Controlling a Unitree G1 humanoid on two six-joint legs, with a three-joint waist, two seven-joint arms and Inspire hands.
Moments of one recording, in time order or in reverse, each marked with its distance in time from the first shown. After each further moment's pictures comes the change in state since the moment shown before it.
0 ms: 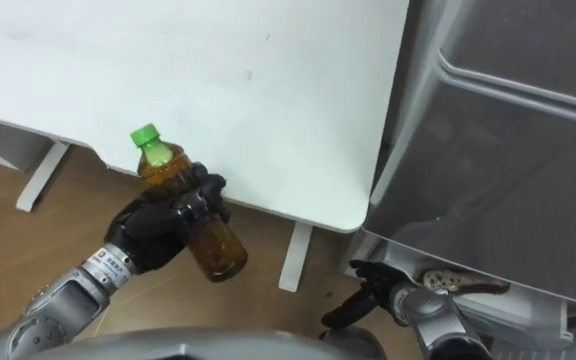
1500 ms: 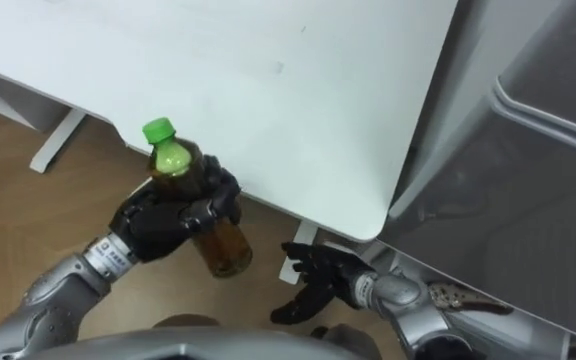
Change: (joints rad) left arm -0.086 -0.051 0.011 0.013 0.196 -0.180 -0.132; right arm 0.054 0.002 0.172 -0.274 0.156 -0.101 0.228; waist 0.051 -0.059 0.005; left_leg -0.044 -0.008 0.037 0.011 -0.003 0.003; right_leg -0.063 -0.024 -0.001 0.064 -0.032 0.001
